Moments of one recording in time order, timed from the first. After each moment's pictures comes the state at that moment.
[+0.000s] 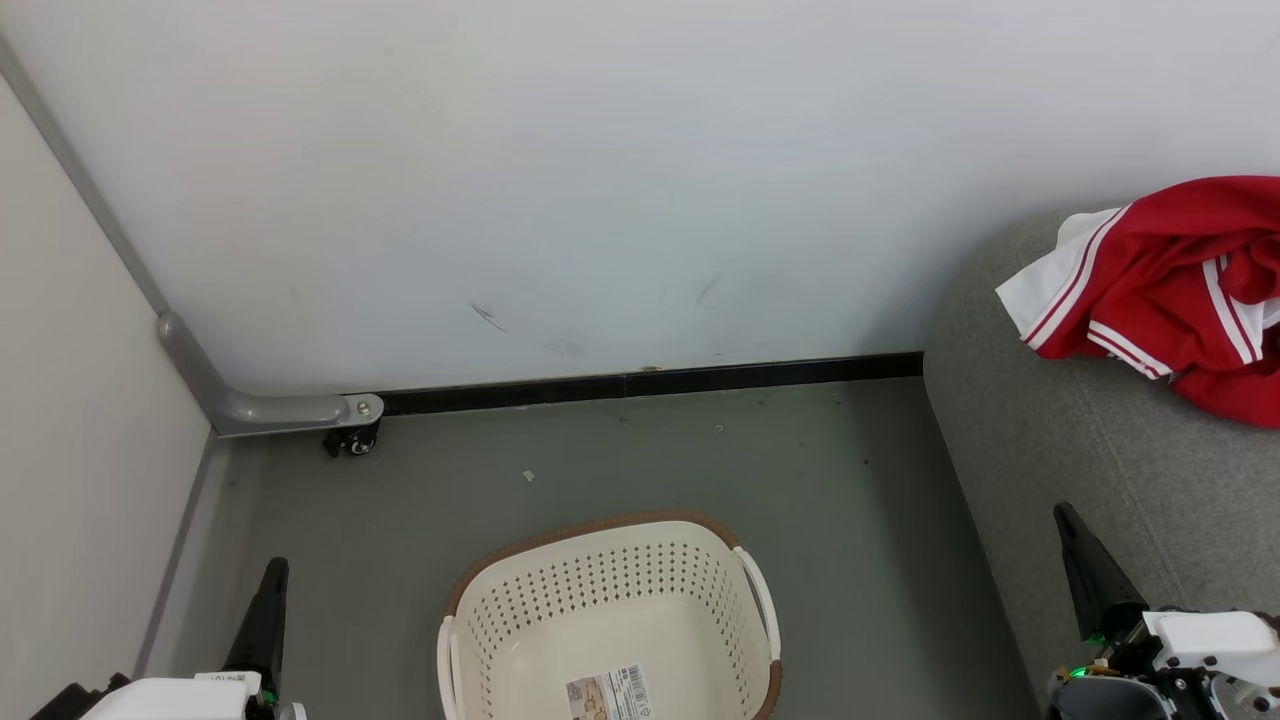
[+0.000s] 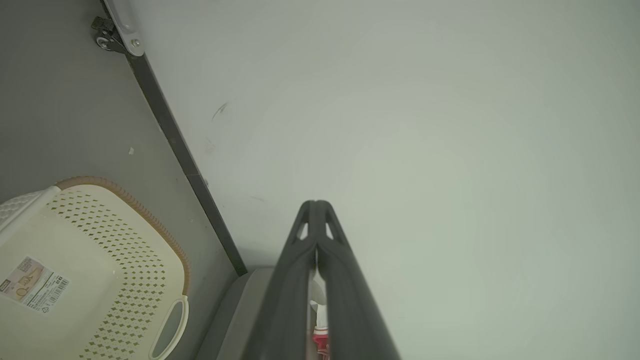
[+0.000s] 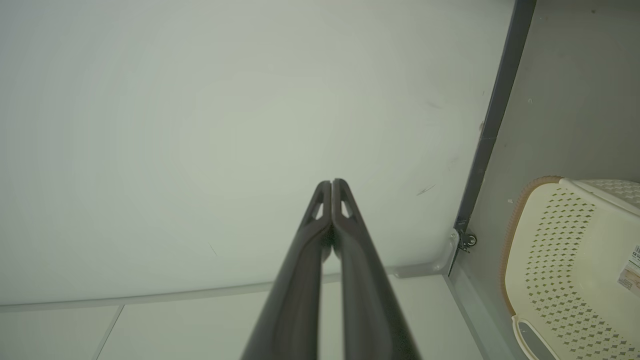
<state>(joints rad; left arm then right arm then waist) -0.05 0.07 0.03 0.27 -1.65 -0.12 0.07 -0.05 -0.08 -0.06 0.26 1.66 0.12 0.05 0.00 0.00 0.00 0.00</state>
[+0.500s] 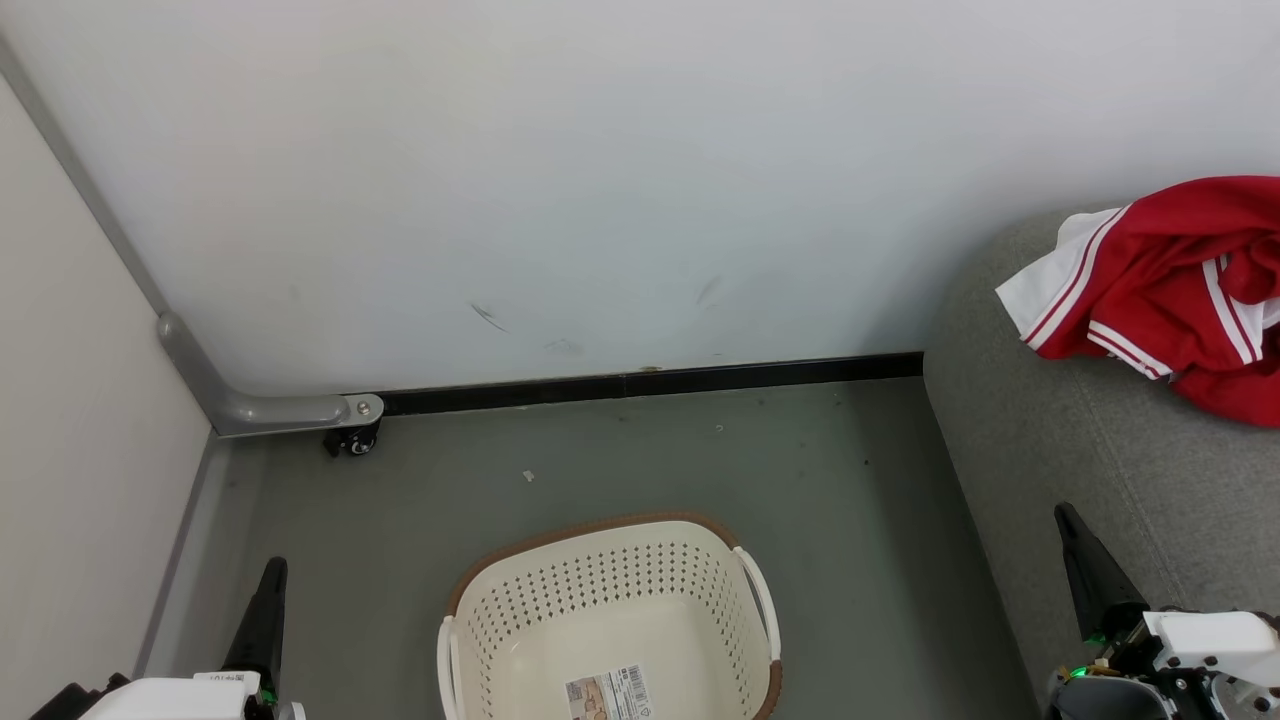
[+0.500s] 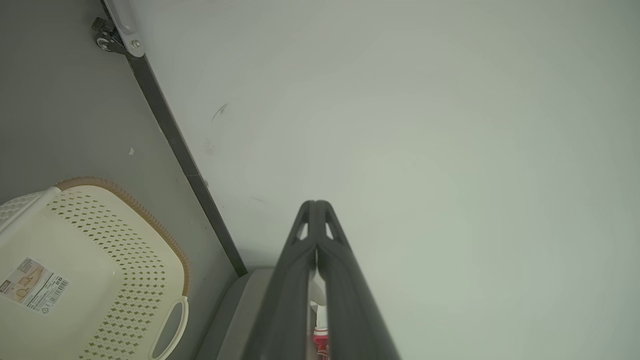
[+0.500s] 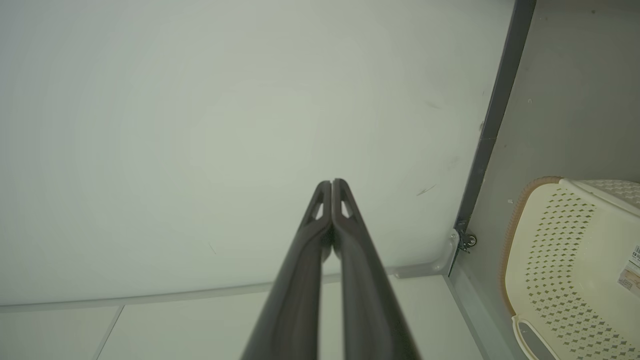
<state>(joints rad) -0.05 0.07 0.03 0.27 -1.65 -0.12 0.07 -0.05 -0.08 -0.06 0.26 1.66 0.12 0.05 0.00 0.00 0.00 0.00</state>
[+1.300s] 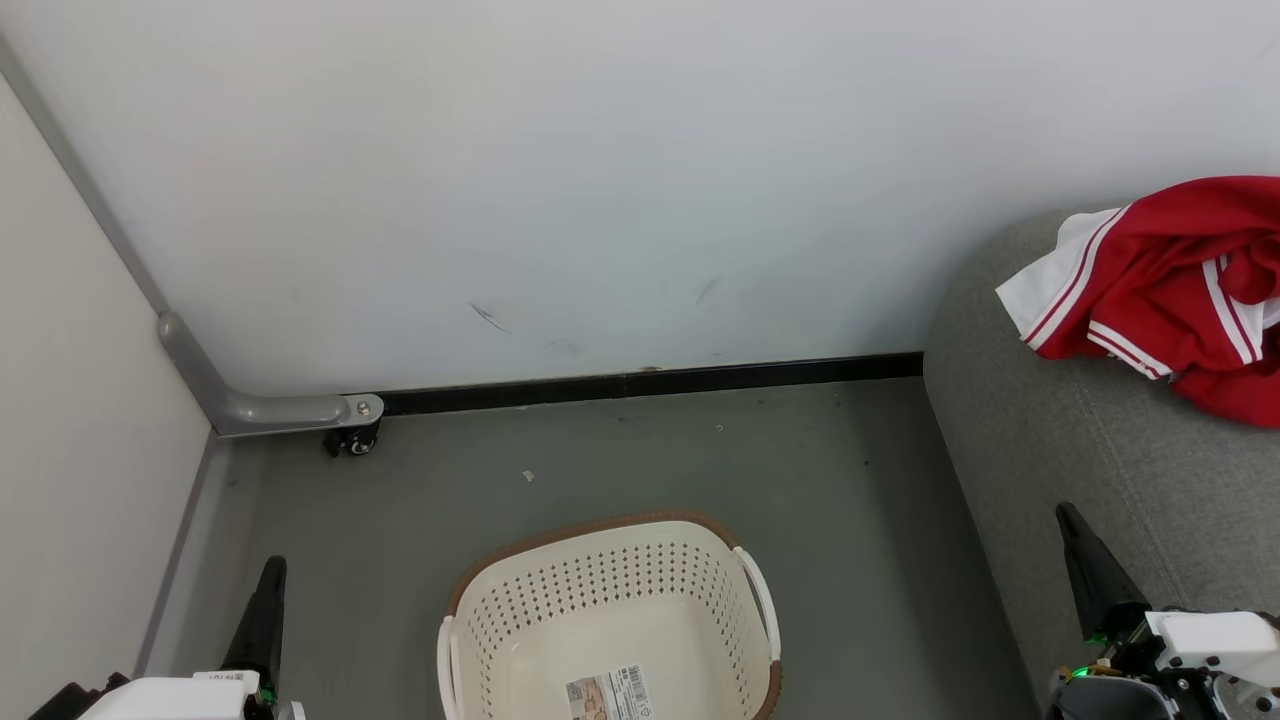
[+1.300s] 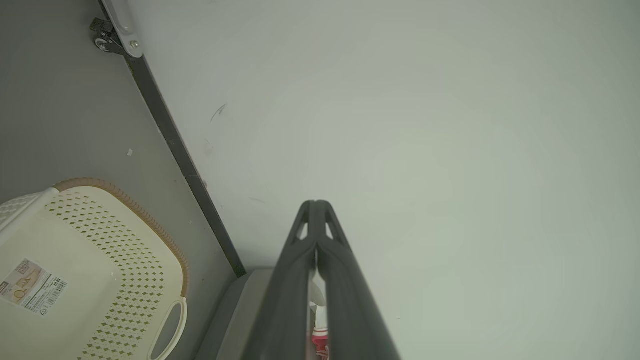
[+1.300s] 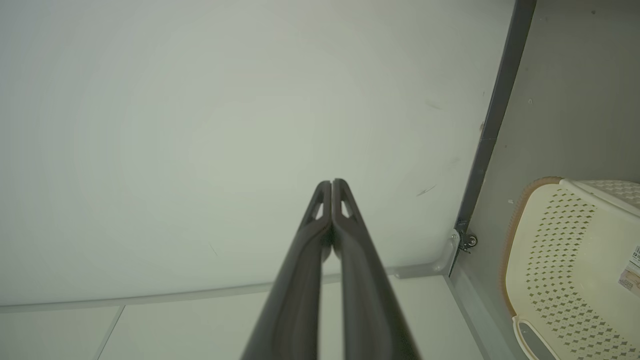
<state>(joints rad) -0.05 0.07 0.03 0.28 -1.65 -0.12 0.07 -0.05 -0.08 -0.06 0.26 1.66 0.12 0.05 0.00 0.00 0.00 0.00</state>
